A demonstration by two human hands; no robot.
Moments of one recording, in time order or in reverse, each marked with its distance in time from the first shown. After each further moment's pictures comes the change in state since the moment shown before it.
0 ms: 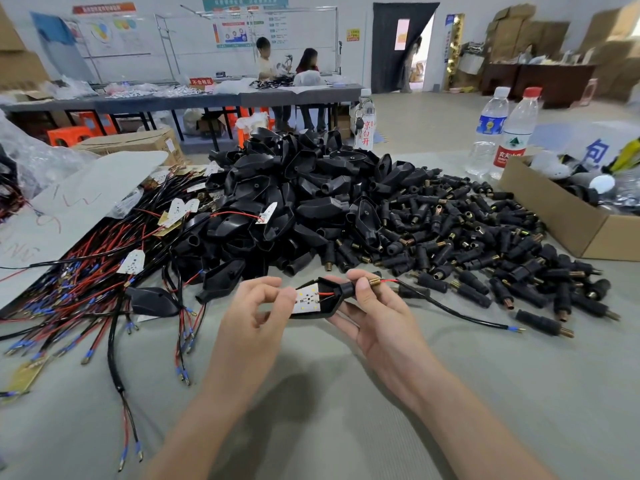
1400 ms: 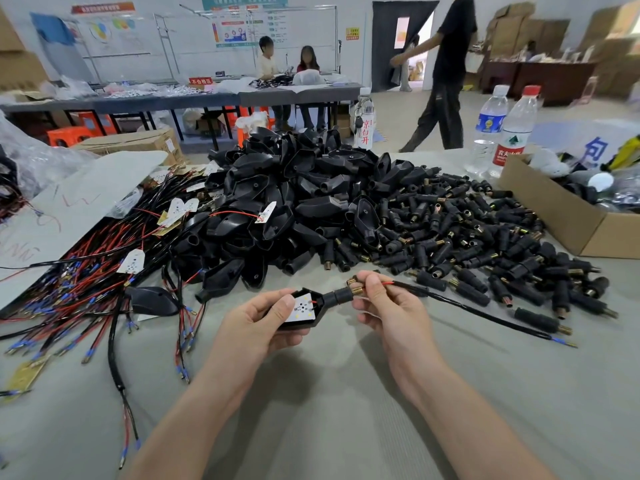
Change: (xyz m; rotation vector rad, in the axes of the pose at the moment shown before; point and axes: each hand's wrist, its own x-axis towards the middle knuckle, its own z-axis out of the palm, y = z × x) left_hand 0.009 -0.019 0.000 -0.573 -0.186 -0.432; right_hand 0.005 -0.003 -0.013 -0.383 0.348 -0.146
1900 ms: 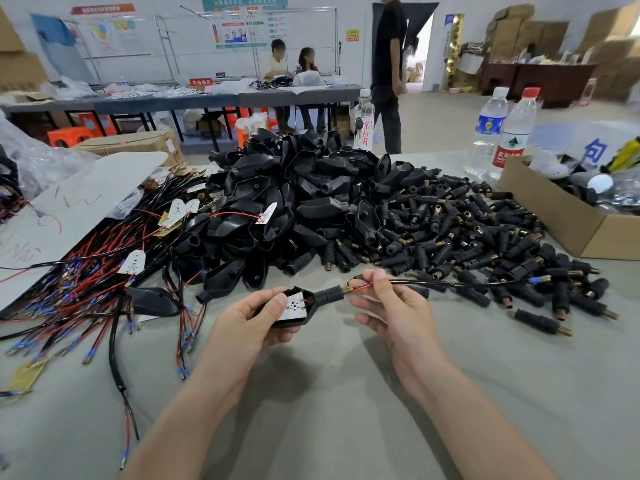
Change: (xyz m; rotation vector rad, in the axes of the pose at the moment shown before) left_hand 0.005 -0.001 -0.010 0.045 0.017 0.047; right_hand -0.001 -0.008 0.000 0.010 -0.016 0.042
